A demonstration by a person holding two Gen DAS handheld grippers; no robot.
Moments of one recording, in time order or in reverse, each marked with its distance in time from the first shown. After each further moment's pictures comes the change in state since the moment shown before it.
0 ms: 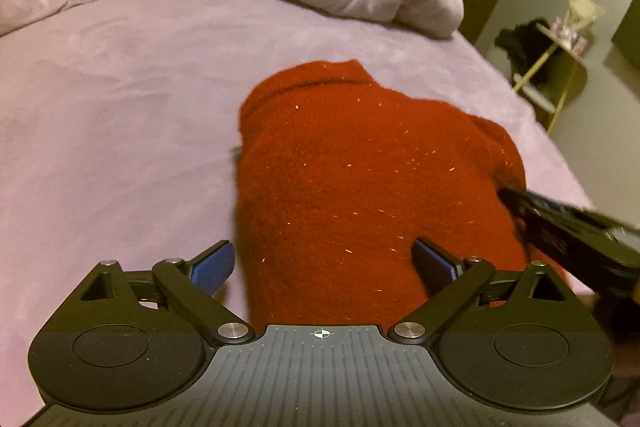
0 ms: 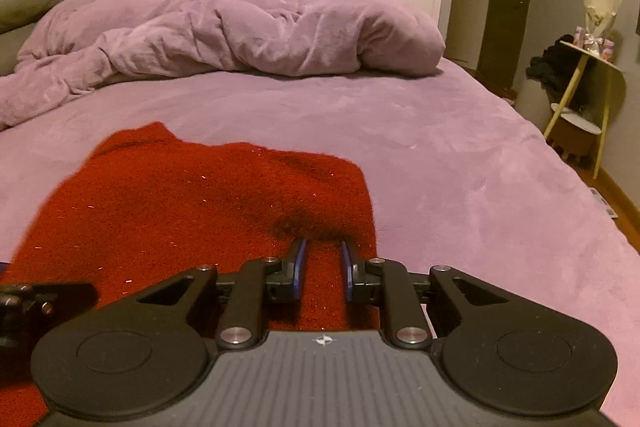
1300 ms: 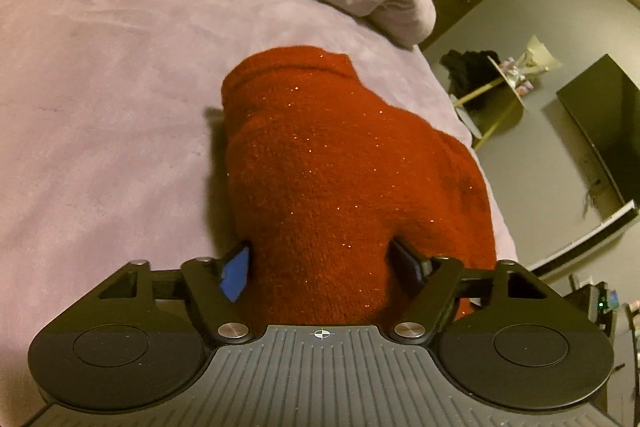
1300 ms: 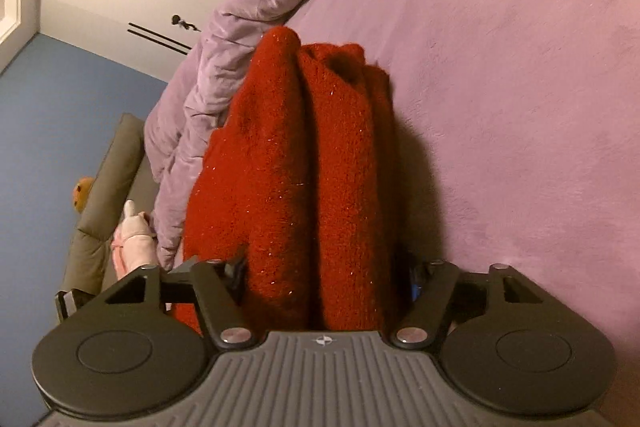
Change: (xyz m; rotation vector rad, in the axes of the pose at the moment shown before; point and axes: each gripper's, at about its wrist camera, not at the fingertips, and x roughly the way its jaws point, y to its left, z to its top) left arm 0.024 0.054 0.008 -0.204 0.086 -0.304; right arm 0.035 -0.103 -0.083 0.747 0.304 0.650
